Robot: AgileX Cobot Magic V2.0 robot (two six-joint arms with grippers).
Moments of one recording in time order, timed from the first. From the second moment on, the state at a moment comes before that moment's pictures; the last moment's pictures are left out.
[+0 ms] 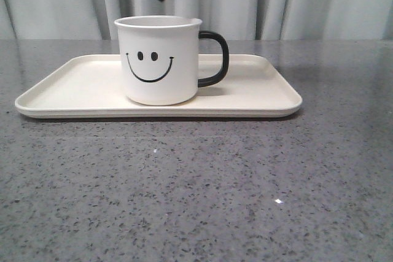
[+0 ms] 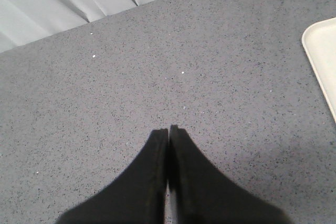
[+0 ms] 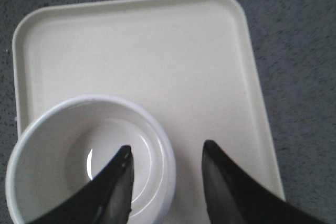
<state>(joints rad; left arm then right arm) -0.27 0.92 -1.41 0.42 1.27 -0.07 0.51 2.03 -2.16 0.45 1.25 -0.92</state>
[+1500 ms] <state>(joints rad) -0.27 0.92 -1.41 0.42 1.27 -0.08 -0.09 0.78 -1.40 0.52 0.73 -0.65</state>
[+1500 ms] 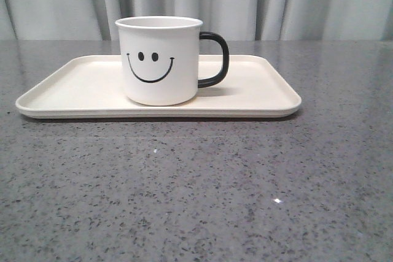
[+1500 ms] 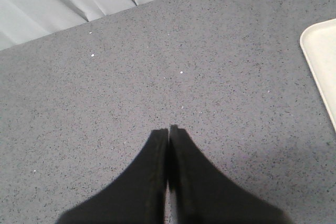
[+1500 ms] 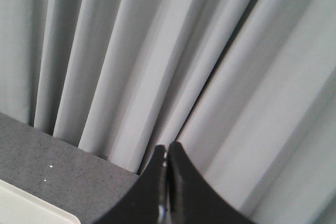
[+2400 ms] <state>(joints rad) -0.27 0.92 -1.41 0.36 1.23 -0.09 -0.10 0.41 -0.87 0.45 0.42 -0.63</state>
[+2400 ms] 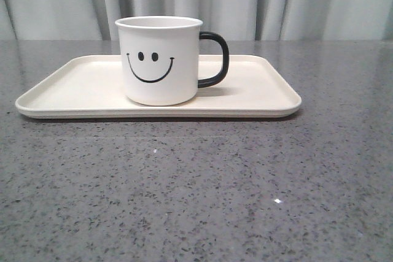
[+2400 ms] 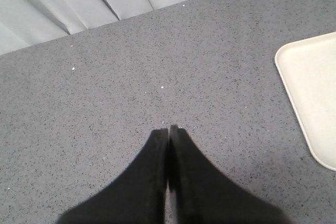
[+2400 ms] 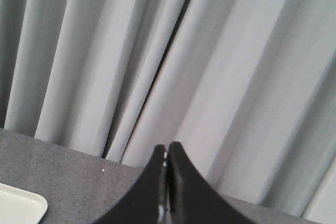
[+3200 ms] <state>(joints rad) -0.27 0.93 -1.39 0.35 1.17 -0.10 -0.10 0.41 -0.87 0.45 0.42 -0.63</state>
